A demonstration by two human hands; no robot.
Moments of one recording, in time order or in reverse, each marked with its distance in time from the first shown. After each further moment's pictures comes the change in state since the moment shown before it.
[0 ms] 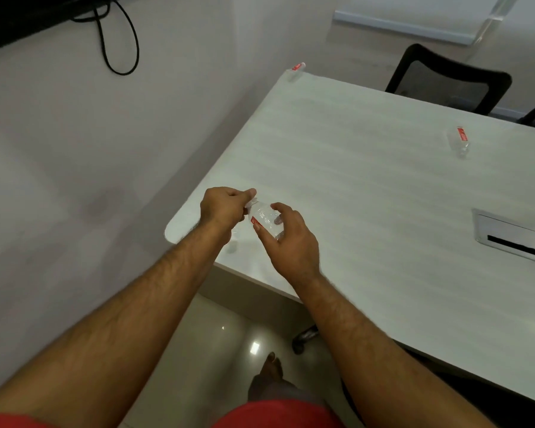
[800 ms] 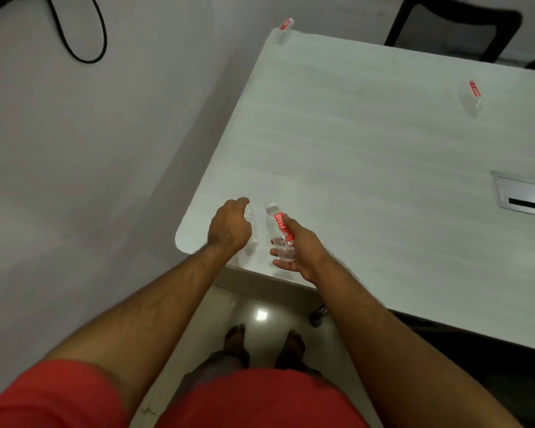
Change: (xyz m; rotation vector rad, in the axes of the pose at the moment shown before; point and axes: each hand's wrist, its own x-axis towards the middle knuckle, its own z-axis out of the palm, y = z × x) left_hand 0.090 -0.075 -0.019 0.881 -0.215 0.367; right_hand 0.038 -0.003 0.056 0.801 -0.361 0.965
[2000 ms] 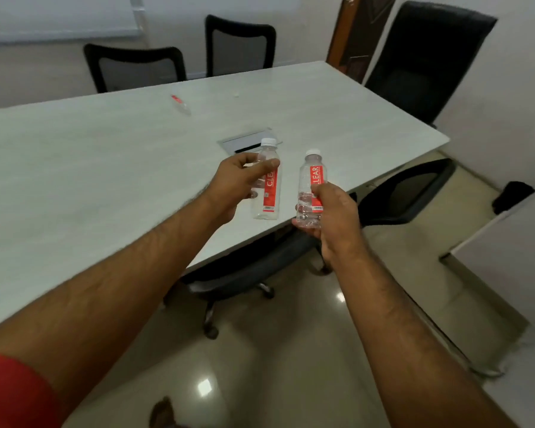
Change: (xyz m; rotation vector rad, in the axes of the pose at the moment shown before) left_hand -0.252 0.360 0.048 -0.869 -0.827 0.507; right_hand -0.348 0.120 -0.244 0.568 0.960 -0.718
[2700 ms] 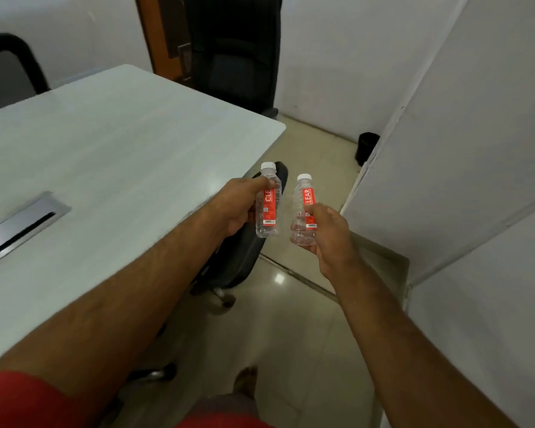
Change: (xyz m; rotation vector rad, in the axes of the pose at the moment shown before) left_hand 0.231 0.005 0.510 0.078 -0.559 -0.273; right_hand 0.262 -0.091 -0.400 0.080 0.473 0.024
